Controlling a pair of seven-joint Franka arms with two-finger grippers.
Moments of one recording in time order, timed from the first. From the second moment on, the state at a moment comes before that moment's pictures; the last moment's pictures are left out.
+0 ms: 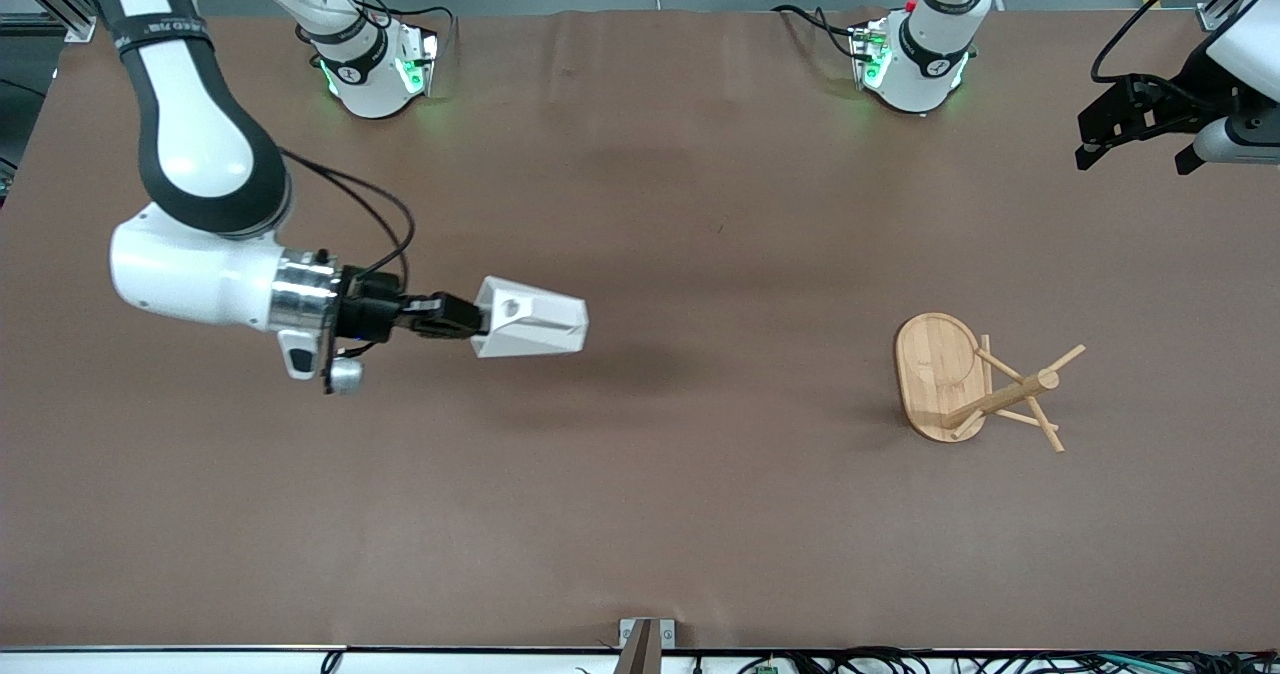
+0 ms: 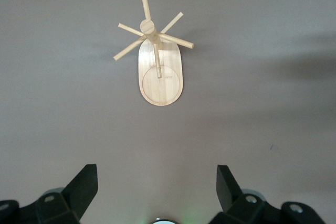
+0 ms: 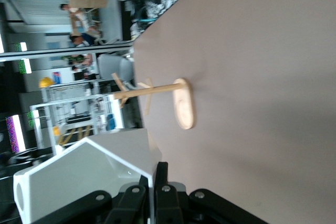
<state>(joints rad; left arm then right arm) 0.09 -0.07 -0.21 -1.50 -0.01 1.45 -0.04 0.05 0.32 0.30 -1.72 1.26 2.10 -0.20</state>
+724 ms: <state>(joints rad) 0.07 -0.06 -0.36 -1.50 -0.10 1.45 -0.03 0.23 0.44 0.30 -1.64 1.47 2.10 -0.20</state>
